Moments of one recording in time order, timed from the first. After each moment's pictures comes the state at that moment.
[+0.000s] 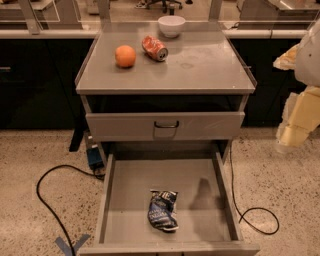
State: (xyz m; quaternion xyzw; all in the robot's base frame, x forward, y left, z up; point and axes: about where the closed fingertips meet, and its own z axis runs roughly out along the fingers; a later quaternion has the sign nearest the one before) arm 0.438 -0.217 0.977 -0.60 0.78 -0.04 0.16
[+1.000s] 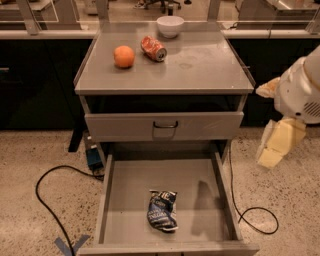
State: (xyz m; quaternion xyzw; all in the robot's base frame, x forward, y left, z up) arm 0.442 -0.206 0.918 -0.60 0.78 0.02 0.18
